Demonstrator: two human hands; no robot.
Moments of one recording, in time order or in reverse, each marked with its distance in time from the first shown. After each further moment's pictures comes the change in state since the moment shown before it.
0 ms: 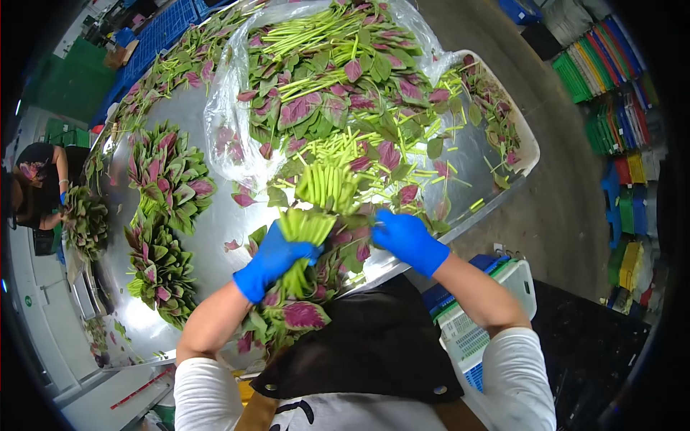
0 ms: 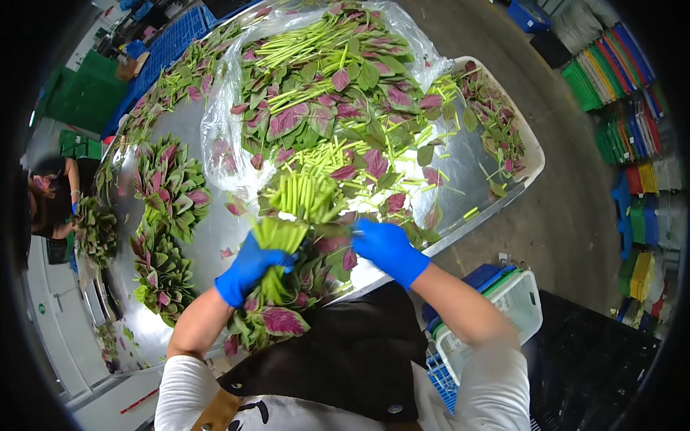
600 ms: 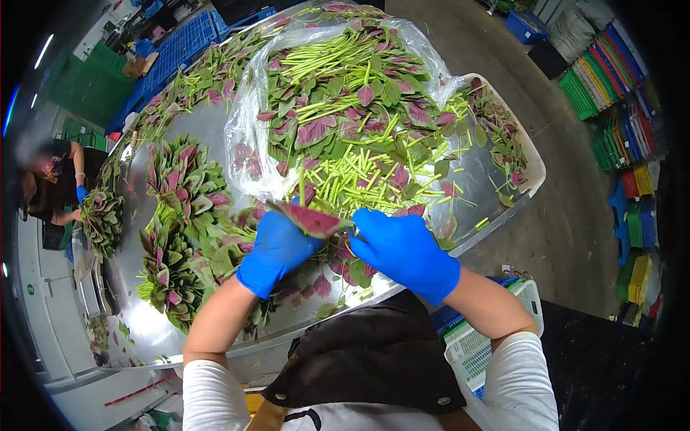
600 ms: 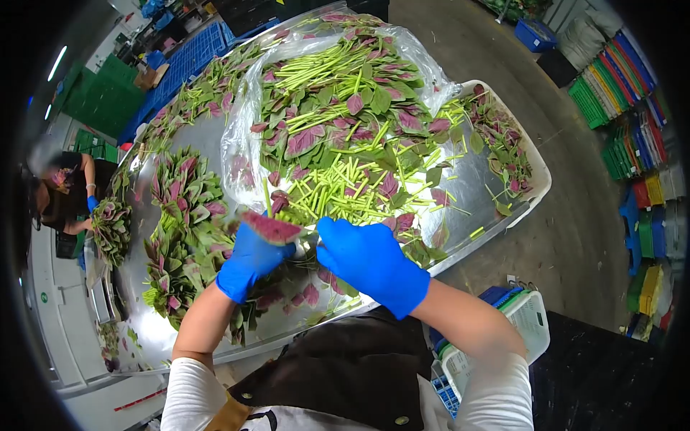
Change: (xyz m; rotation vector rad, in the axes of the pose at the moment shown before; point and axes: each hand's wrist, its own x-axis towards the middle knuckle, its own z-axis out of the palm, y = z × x) left_hand 0.007 0.046 -0.002 1.346 0.146 0.666; right_hand 0.023 -0.113 -0.074 -0.090 0.197 -0.310
